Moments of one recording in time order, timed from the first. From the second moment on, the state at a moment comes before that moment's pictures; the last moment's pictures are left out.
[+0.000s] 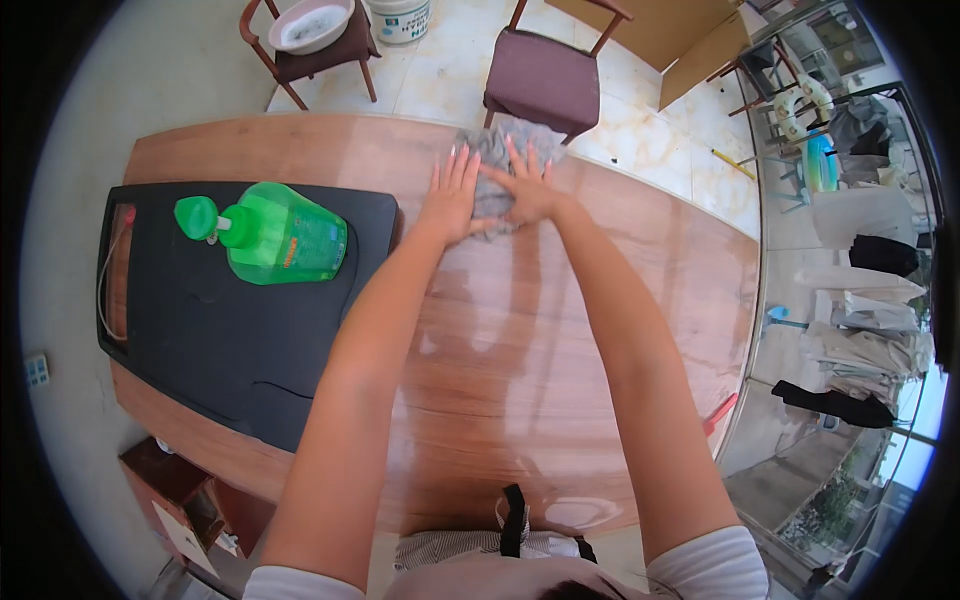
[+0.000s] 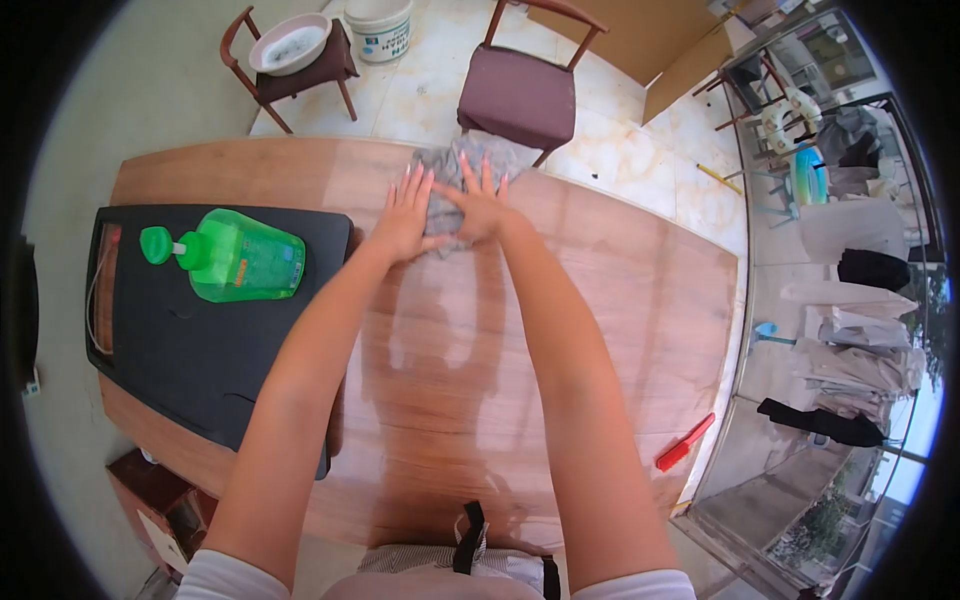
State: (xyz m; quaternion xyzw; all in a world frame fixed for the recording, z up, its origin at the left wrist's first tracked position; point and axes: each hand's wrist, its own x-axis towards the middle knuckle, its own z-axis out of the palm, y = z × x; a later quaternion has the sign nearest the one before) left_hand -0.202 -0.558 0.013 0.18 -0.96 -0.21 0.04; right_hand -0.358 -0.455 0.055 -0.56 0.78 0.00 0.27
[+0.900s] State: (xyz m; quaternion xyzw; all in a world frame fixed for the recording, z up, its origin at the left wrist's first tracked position) left_hand 0.149 -0.176 0.028 -0.01 -0.96 -0.25 -0.11; right_hand 0.026 -0.026 0.061 -0.46 0.81 0.02 0.36
